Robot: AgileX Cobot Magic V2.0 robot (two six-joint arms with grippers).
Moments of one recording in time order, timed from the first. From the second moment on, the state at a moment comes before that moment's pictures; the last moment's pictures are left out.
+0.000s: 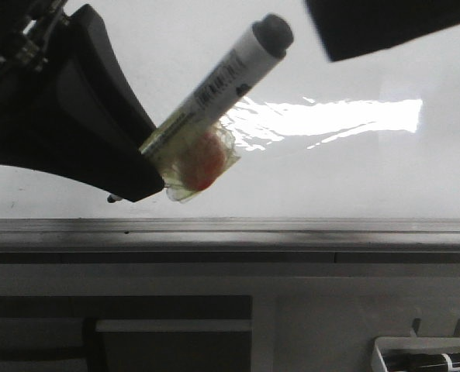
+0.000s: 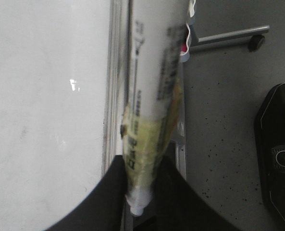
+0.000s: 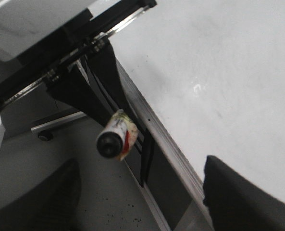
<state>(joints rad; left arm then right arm) -0.90 1.18 -0.81 -0.24 0.56 0.95 0.81 0.85 -0.66 0.44 0.36 -0.60</state>
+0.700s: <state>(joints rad) -0.90 1.18 -0.81 -0.23 0.56 0.96 0.93 1.12 -0.66 0.49 0.14 -0.61</state>
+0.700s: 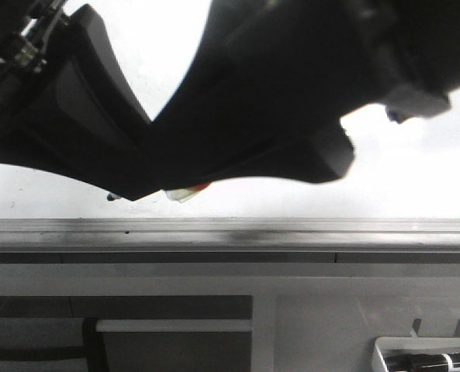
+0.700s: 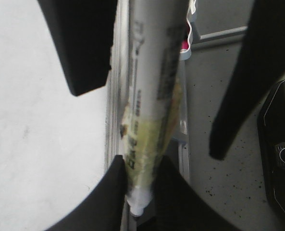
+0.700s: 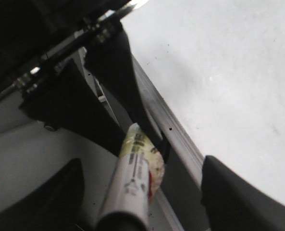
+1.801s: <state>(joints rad) -0.89 1.04 -0.81 -0.25 0.53 0.70 0.91 1.13 -0.66 0.57 0.15 -0.62</state>
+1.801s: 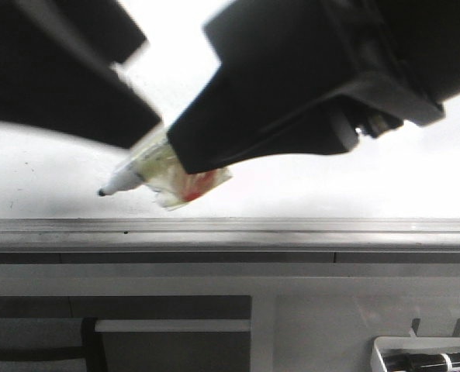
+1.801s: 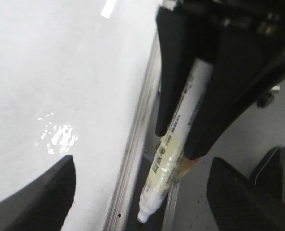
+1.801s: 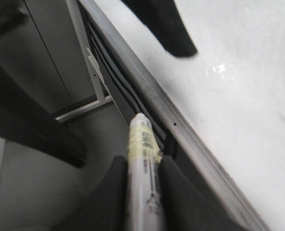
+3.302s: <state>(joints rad) -0.50 0.49 -0.50 -0.40 0.41 0.38 0.60 1.21 -0.95 0.11 0.44 -0.23</state>
